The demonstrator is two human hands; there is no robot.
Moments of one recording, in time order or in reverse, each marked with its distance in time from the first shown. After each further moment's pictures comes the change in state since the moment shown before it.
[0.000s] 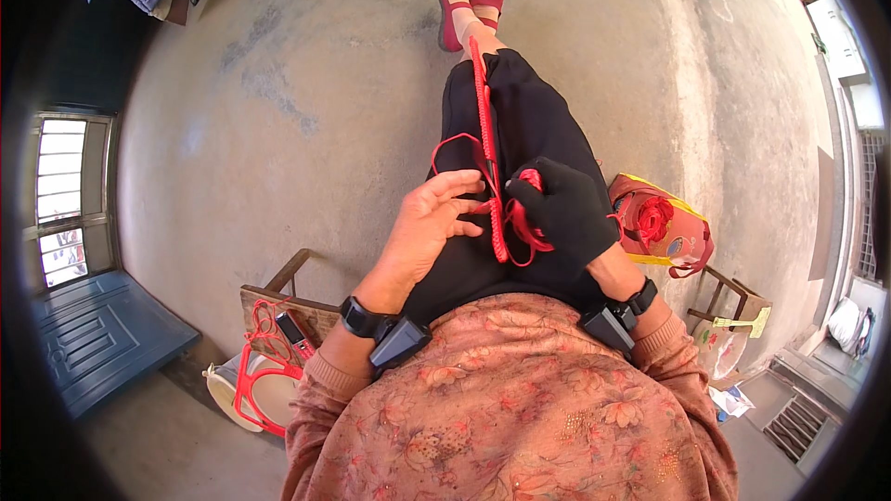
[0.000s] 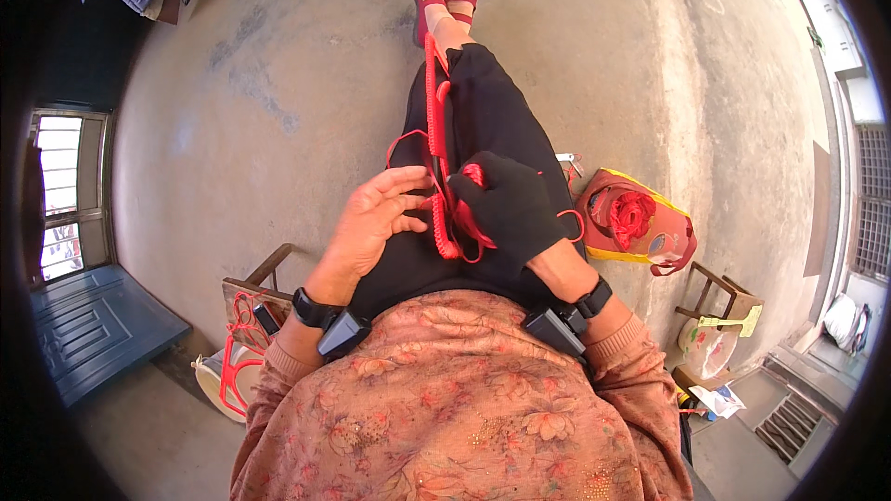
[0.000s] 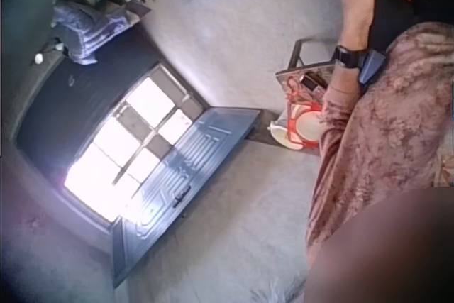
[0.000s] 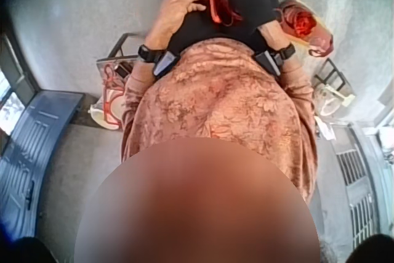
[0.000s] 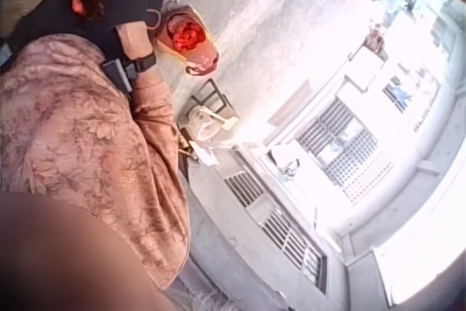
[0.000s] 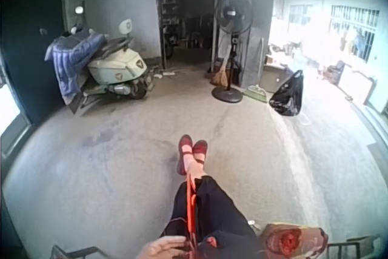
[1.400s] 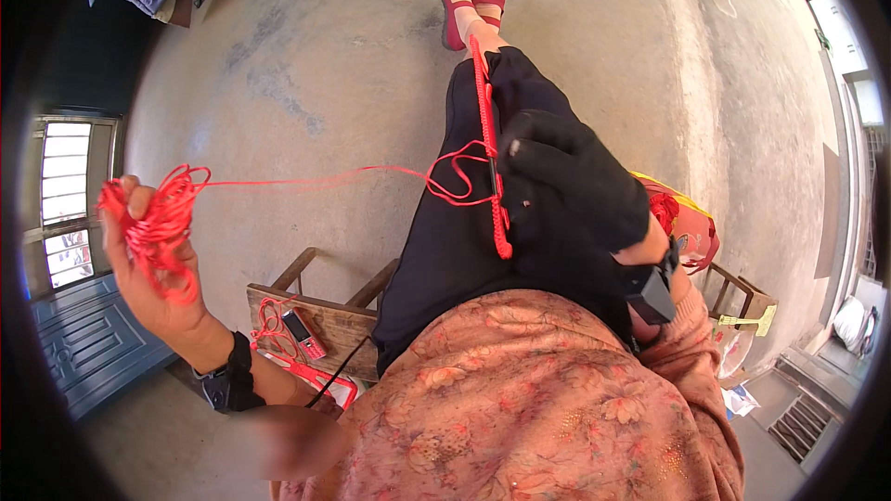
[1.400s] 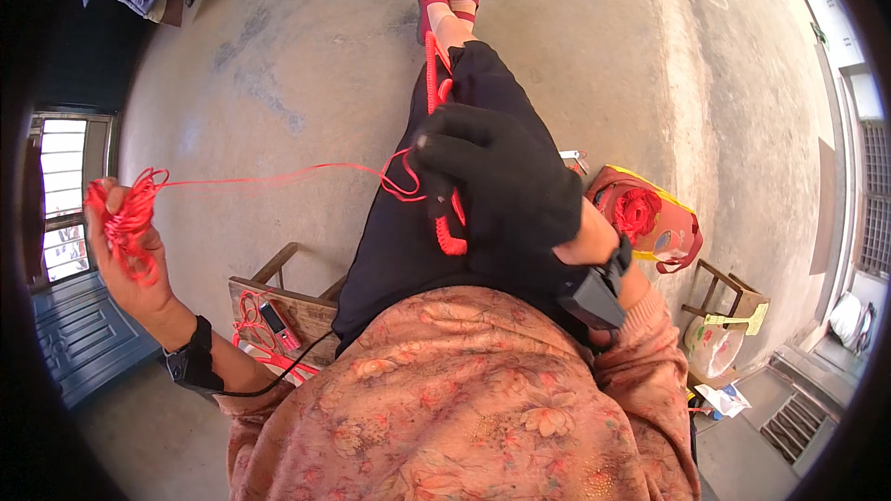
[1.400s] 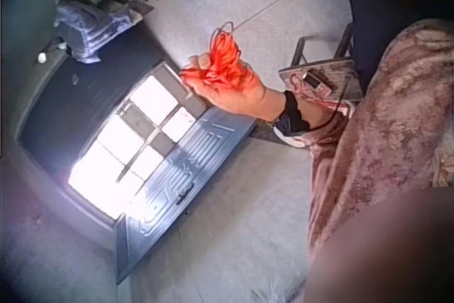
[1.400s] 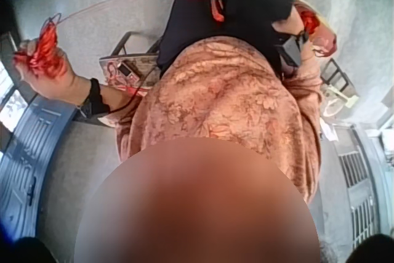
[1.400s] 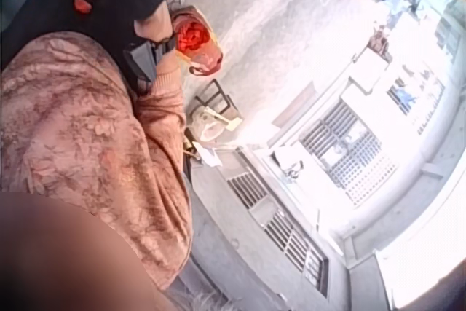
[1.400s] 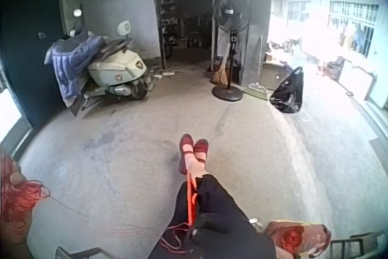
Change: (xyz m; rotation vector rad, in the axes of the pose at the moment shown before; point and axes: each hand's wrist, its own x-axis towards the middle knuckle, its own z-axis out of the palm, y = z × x) left_hand -0.151 0.190 -0.078 -0.498 0.122 0.752; right_hand 0.030 -0.046 -0.035 0.636 -0.417 -0.143
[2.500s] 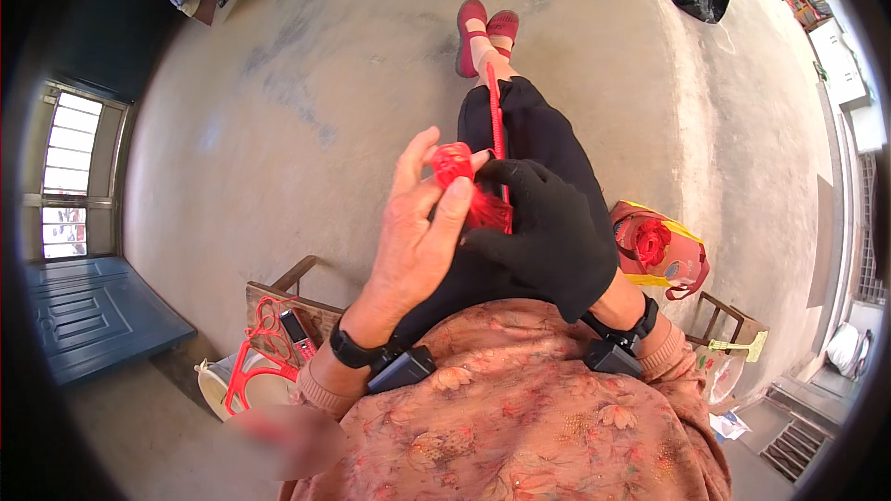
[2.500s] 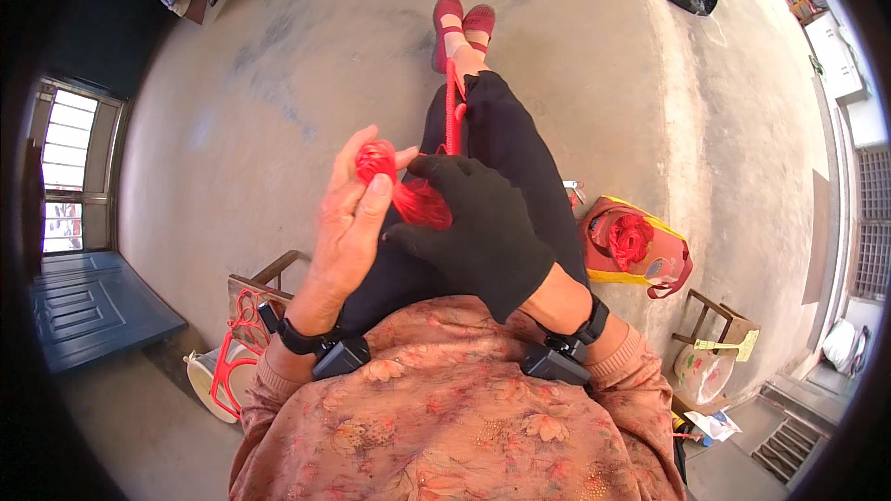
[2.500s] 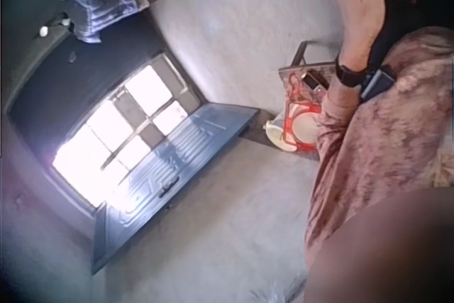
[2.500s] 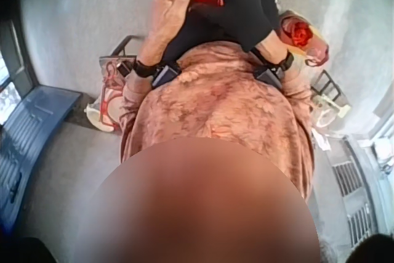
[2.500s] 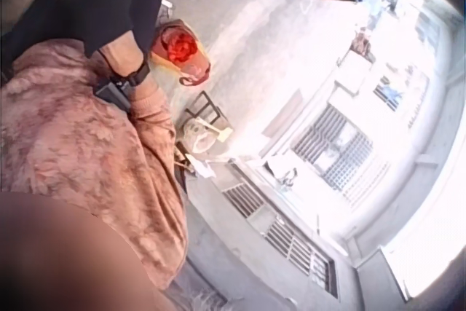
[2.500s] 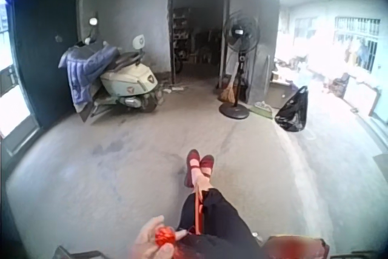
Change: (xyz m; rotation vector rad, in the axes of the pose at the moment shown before) left_hand -0.034 -0.192 0.038 1.191 -0.285 0.003; right_hand -0.026 -0.032 0.061 -0.699 0.342 -0.247
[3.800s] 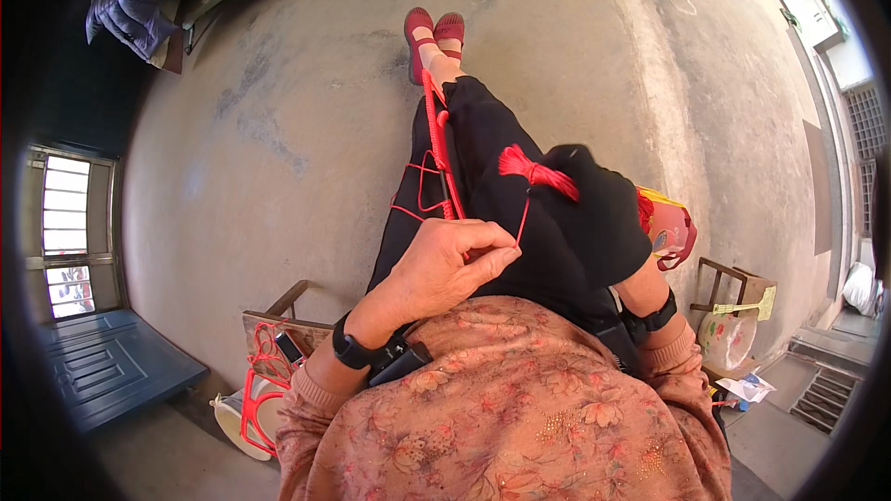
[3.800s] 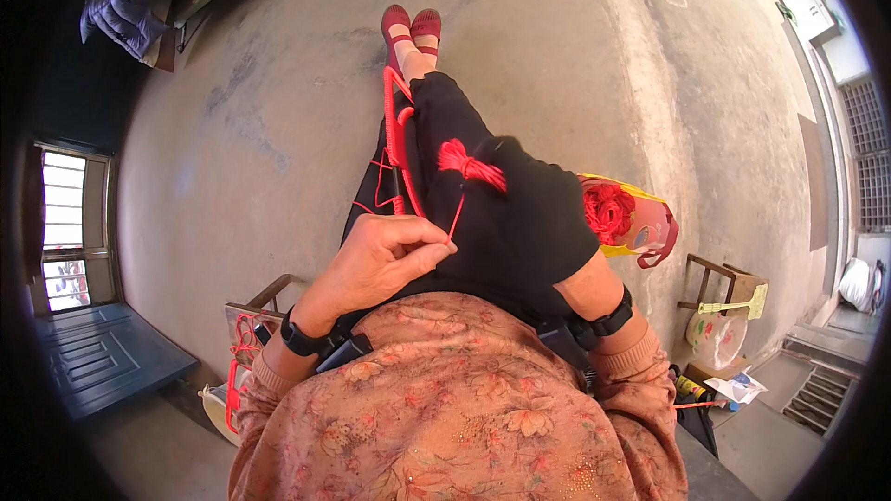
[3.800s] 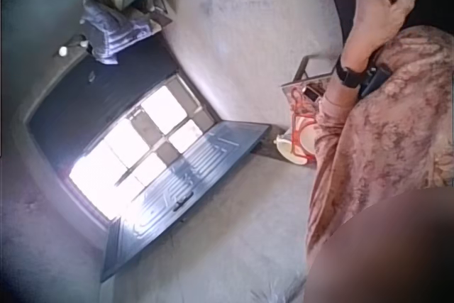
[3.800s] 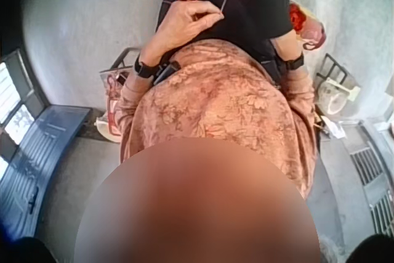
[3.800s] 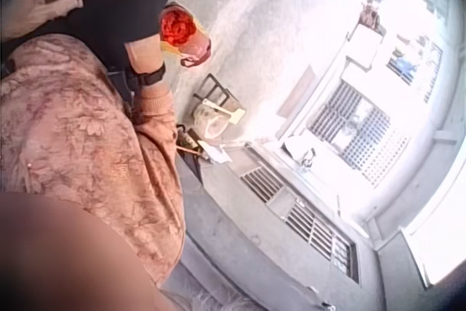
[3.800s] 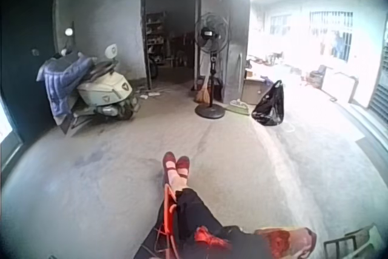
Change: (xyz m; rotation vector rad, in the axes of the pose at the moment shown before) left_hand -0.008 0.023 0.051 -0.072 -0.607 0.015; right_hand -0.054 0.034 -0.071 -0.184 0.135 0.300
